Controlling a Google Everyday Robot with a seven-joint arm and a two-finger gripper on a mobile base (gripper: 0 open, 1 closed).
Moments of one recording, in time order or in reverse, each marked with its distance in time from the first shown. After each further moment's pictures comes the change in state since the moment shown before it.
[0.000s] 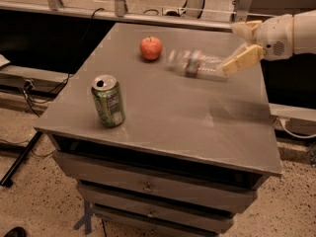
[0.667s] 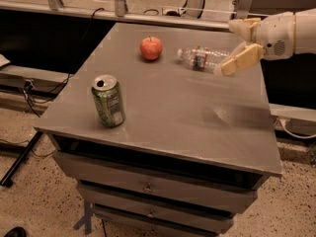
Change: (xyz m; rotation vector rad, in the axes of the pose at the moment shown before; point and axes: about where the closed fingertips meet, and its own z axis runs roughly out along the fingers) arm -0.016 0.021 -0.001 -0.032 -0.039 -0.013
